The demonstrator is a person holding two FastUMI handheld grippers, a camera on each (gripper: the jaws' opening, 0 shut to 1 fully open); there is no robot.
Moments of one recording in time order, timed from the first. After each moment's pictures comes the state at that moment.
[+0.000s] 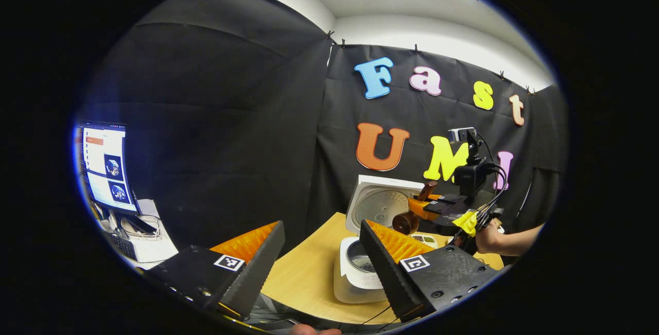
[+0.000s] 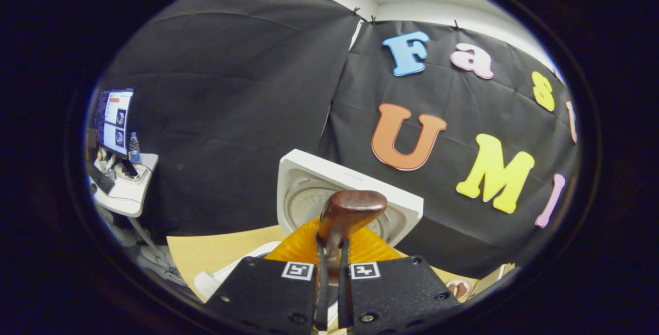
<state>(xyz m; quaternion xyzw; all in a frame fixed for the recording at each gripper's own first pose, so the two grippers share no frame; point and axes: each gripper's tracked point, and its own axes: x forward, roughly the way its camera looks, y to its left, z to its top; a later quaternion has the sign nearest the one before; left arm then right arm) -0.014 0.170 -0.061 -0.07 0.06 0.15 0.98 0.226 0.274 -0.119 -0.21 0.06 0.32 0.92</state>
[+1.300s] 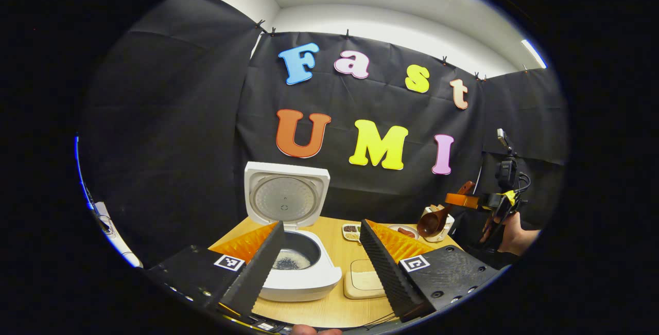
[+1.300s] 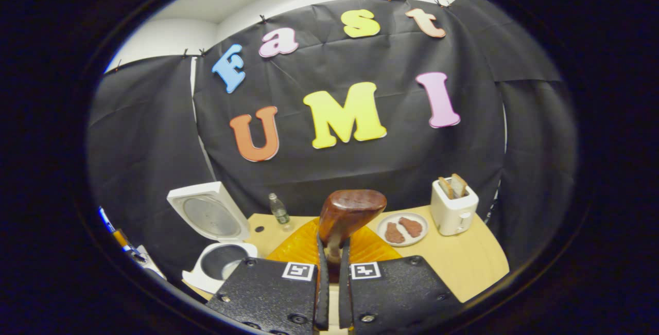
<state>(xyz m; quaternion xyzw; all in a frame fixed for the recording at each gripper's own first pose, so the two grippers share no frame) 0.046 -0.042 -0.060 -0.05 0.08 -0.02 1.00 0.211 -0.136 -0.081 0.05 0.13 0.06 0.99</state>
